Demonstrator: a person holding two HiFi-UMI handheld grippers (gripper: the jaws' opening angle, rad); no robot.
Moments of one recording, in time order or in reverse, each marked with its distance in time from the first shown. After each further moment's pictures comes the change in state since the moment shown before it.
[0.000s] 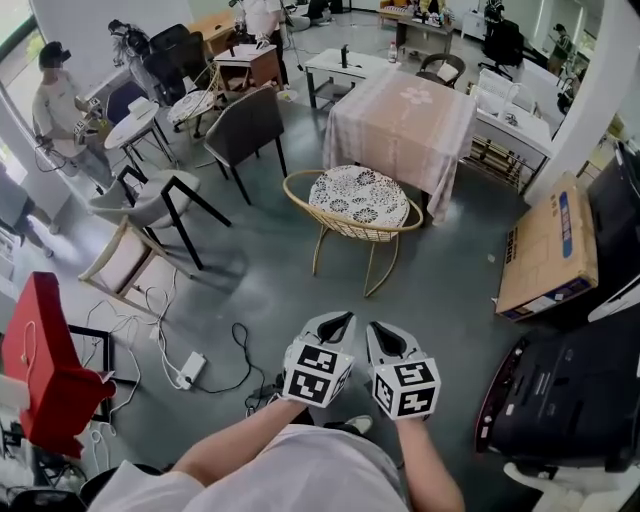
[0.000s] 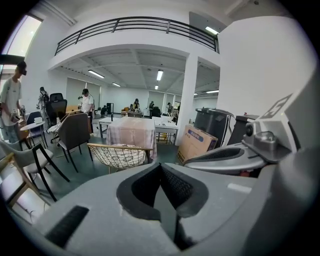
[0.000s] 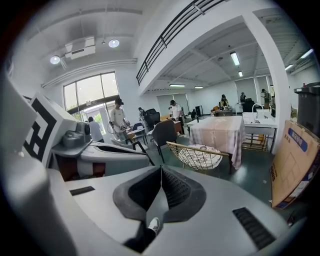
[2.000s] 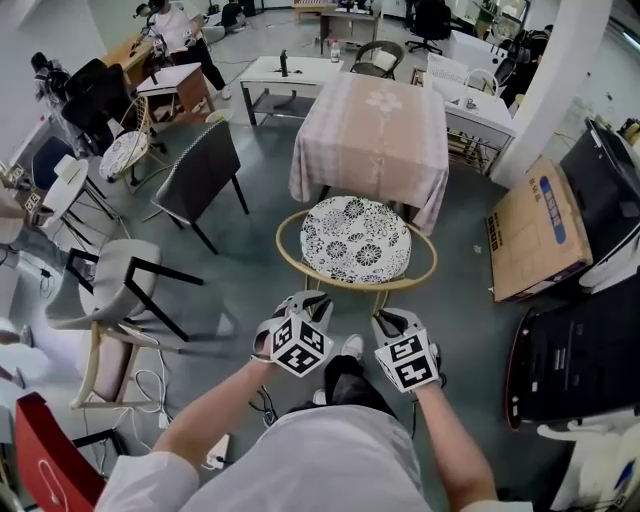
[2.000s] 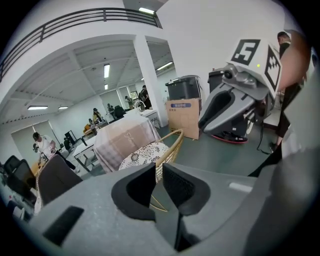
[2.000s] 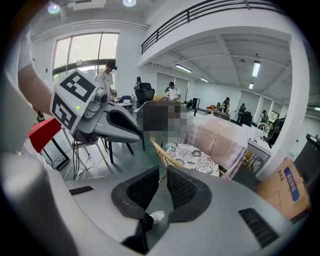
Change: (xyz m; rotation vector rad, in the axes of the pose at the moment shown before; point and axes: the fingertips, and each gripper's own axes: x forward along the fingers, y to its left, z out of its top) left arm 0.155 0.298 0.035 0.652 0.148 -0.264; right arm 0.274 -0.032 0.068 -0.245 0.224 -0.216
